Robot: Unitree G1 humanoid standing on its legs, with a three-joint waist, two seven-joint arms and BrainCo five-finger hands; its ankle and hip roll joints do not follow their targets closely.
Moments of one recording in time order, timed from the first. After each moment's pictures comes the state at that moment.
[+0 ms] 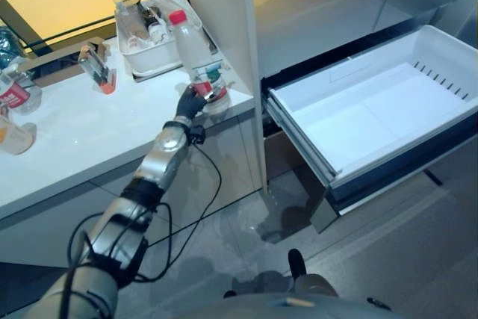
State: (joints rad) left arm -0.55 0.44 -0.34 0.43 -0.52 -0.11 0.11; right arm 0.09 -0.31 0.09 1.29 0.23 -0.05 -0.05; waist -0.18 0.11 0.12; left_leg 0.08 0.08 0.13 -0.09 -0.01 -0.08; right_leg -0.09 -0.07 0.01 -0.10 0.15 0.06
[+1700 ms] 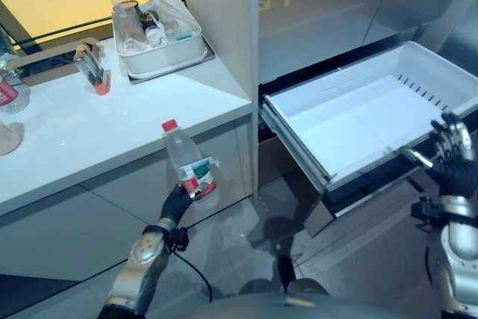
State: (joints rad) left arm 0.19 0.36 -0.17 0.11 -0.44 -0.03 -0.07; right arm 0.24 -0.41 -0.34 -0.29 0.30 -0.25 -0.06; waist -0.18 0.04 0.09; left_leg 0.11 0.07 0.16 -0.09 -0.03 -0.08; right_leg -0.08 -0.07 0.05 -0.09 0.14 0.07
